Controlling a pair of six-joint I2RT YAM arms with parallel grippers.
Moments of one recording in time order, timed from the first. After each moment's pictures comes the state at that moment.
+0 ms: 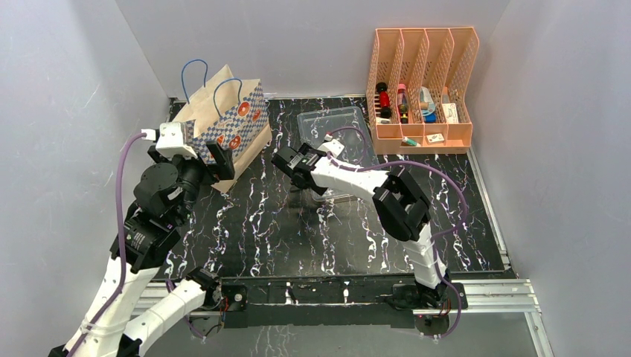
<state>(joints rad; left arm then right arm) -0.51 0.70 1.12 -0.57 -0.44 -0.21 0.89 2.10 1.71 -0.82 0.72 1.50</state>
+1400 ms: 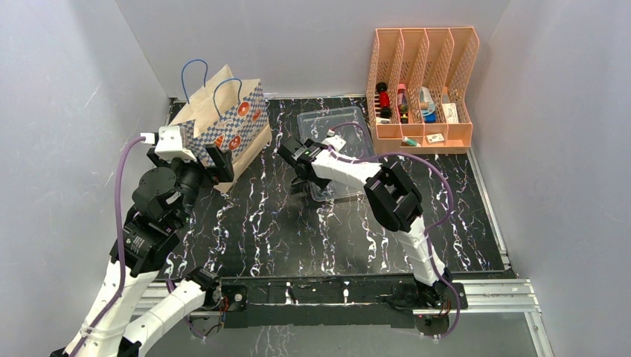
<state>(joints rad) -0.51 0.67 1.09 -0.55 -0.43 -0.20 0.81 2.22 1.78 -0.79 0.67 1.44</state>
